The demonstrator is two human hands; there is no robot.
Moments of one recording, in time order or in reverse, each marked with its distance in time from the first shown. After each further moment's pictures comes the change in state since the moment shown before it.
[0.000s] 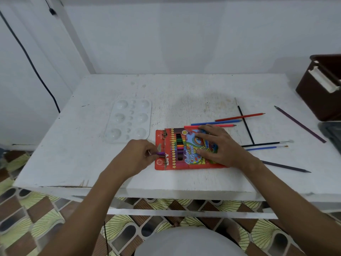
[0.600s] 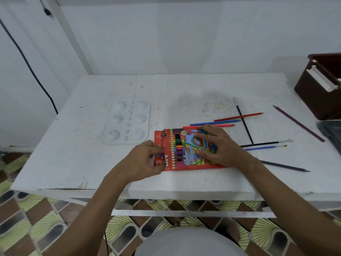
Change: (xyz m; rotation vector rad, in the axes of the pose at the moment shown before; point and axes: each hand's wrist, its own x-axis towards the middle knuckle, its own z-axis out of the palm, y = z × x) left_hand 0.000 0.004 0.014 -0.152 -0.083 0.046; right_hand 0.000 0.001 0.000 0.014 -0.014 0.022
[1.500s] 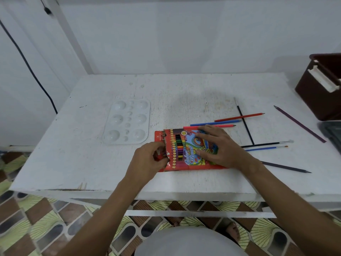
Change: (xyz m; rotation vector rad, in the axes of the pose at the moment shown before) left_hand 0.002 0.009 0.029 -0.137 0.365 -0.073; right_hand -0.001 -0.001 0.000 0.026 0.036 -0.017
